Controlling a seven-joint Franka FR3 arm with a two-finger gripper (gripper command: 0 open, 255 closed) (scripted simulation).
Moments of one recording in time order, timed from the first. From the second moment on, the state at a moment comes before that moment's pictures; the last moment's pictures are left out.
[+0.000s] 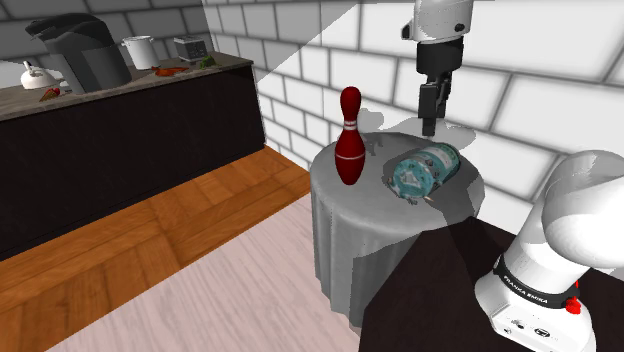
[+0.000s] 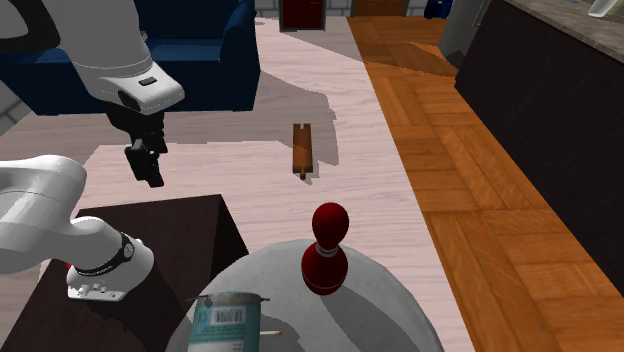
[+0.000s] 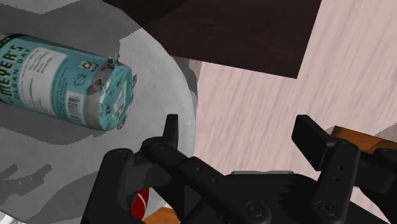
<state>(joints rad) 0.02 -0.79 0.03 -2.41 -0.01 1.47 -0.12</state>
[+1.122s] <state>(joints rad) -0.03 -0.36 -0.12 -2.18 0.06 1.86 -0.18</state>
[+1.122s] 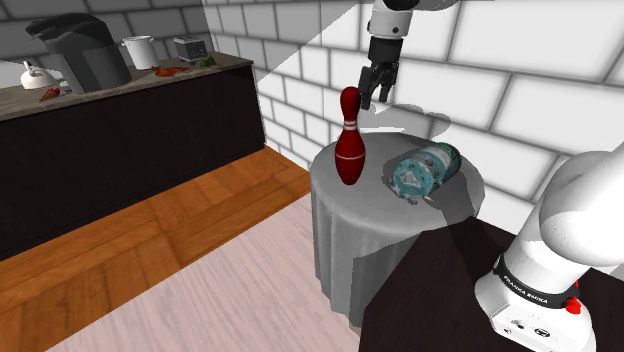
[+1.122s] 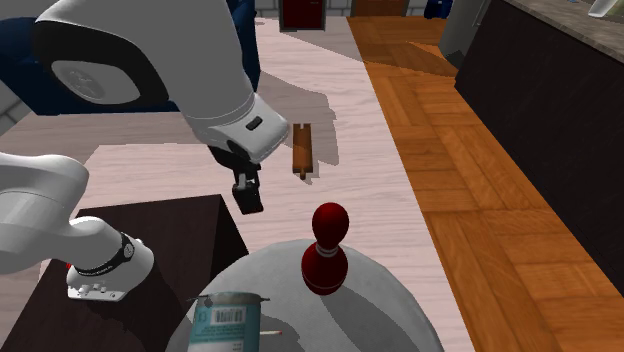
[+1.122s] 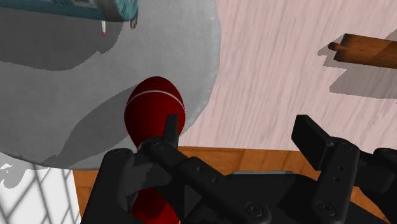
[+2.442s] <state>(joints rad) -0.07 -0.01 -0.23 -1.91 0.27 2.07 -0.32</state>
